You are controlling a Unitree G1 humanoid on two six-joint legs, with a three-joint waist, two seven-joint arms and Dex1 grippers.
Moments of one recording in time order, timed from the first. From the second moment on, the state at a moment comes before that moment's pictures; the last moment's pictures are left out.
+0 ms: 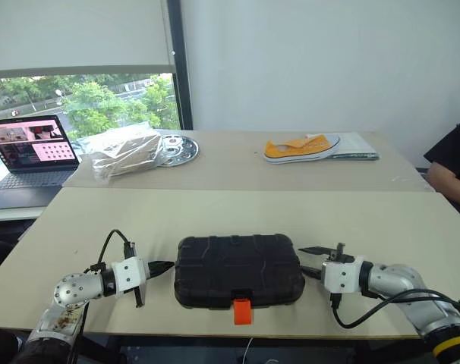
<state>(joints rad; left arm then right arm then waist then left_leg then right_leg) -0.17 0.69 0.02 0.35 -0.08 -0.59 -1.05 -0.25 -0.83 0.17 0.26 -0.24 -0.67 0.67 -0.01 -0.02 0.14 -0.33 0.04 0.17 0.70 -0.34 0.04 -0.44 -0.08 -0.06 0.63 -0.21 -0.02</state>
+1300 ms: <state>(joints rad) -0.34 0.65 0.02 0.22 -0.26 0.19 -1.11 -0.28 -0.65 0.23 -0.03 -0.07 0.08 0.81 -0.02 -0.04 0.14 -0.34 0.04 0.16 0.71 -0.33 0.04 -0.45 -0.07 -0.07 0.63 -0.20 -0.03</state>
